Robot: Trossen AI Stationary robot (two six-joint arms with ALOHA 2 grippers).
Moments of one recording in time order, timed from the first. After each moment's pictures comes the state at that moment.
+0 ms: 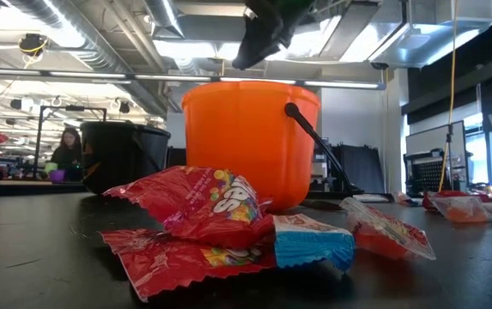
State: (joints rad) left arm -0.76 1.22 0.92 -0.77 -0.07 -1.18; right arm -0.03 1.75 1.59 -0.58 0.34 -0.09
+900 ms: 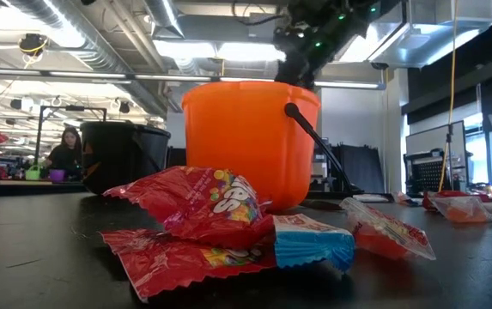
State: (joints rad) left arm -0.40 1.09 1.16 -0.91 -0.27 -0.44; right arm -0.36 1.59 1.30 -0.40 -0.02 -0.12
